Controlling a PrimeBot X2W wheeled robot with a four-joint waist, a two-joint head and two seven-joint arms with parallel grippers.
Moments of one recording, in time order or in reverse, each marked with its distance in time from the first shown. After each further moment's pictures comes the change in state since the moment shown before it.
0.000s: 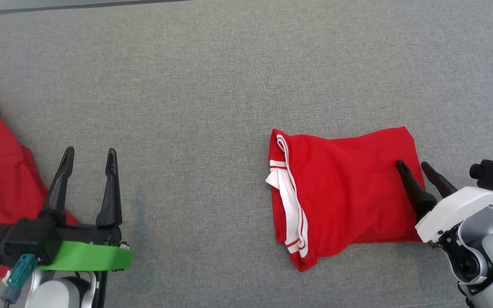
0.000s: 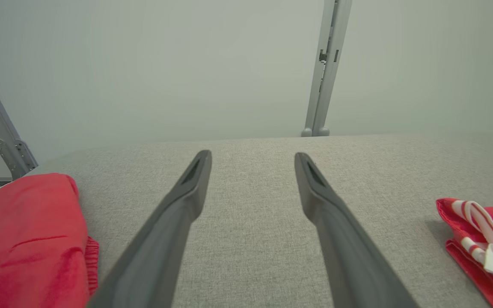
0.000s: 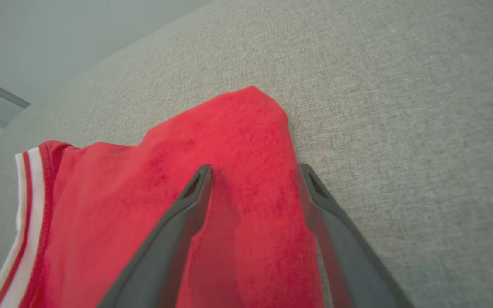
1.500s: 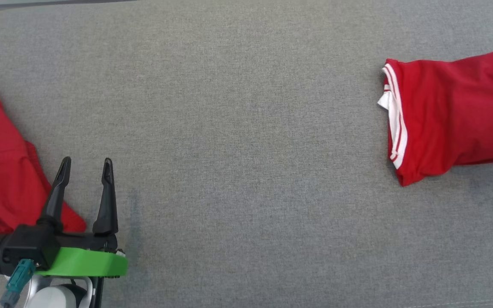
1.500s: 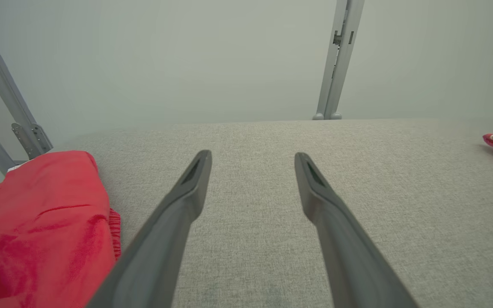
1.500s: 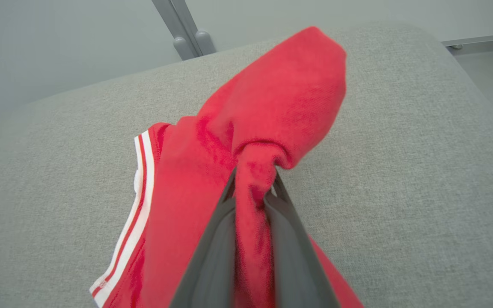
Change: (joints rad) left arm 0.025 -0.020 0.045 0.029 0.023 -0.028 0.000; right arm -0.234 -0.291 -0.129 0.081 0.088 0.052 0.281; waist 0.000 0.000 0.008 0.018
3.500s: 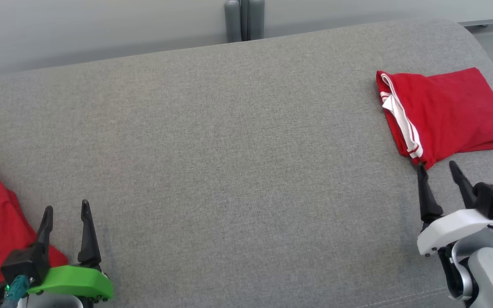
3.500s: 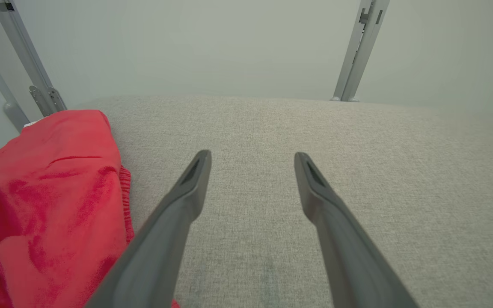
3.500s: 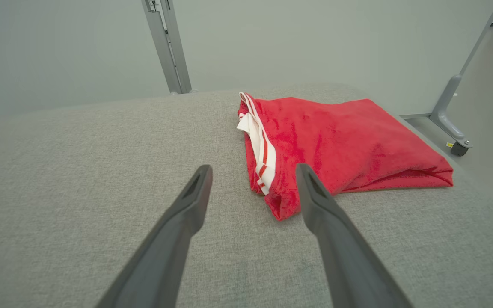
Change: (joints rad) left arm 0.015 -0.027 0.085 0.213 -0.038 0.056 0.000; right arm 0.237 0.323 0.079 0.046 -0.426 -0.133 -0.572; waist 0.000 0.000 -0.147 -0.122
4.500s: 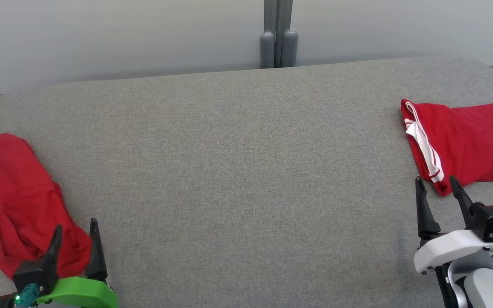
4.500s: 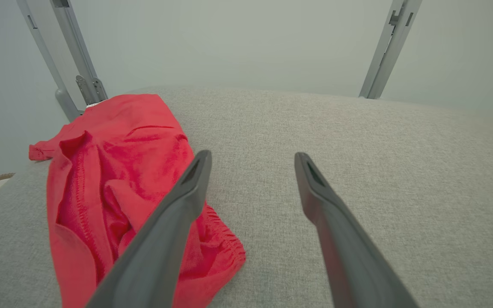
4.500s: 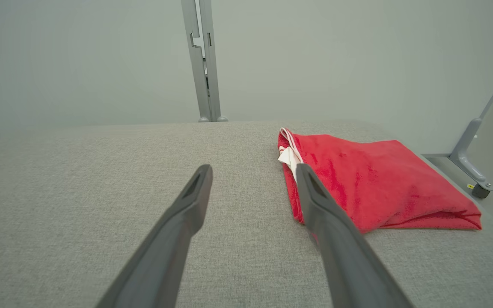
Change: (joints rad) left arm 0.041 -0.002 -0.012 0.093 0.008 -0.003 0.000; right arm 0.129 0.101 -0.088 -0.094 -0.173 0.002 0.000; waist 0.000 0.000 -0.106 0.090
